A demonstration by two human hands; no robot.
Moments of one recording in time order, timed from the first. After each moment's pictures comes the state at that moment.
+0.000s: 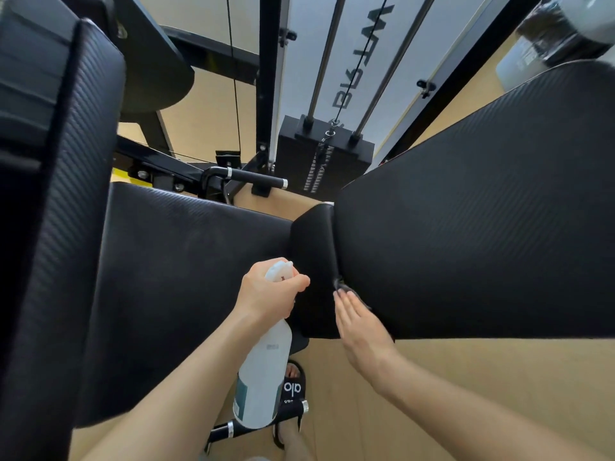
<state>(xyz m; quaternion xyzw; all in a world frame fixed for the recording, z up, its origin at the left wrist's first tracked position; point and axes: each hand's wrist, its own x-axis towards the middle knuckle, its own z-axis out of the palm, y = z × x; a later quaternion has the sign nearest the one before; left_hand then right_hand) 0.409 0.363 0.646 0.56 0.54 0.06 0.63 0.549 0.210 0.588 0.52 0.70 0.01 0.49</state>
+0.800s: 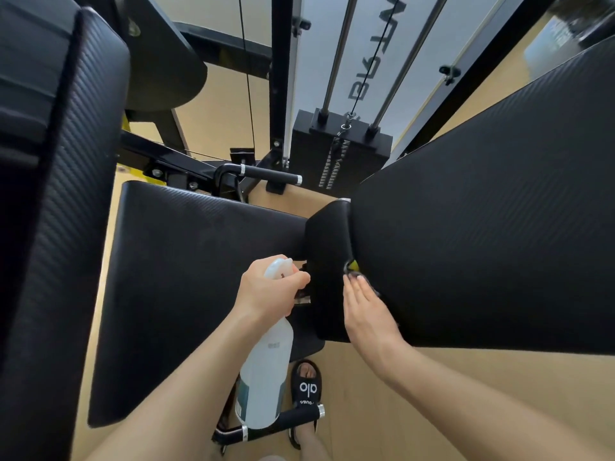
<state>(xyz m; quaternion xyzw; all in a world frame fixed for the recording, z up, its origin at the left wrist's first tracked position) 0.399 0.375 0.629 0.59 0.56 0.06 0.59 0.548 0.239 0.568 0.57 0.68 0.04 0.46</state>
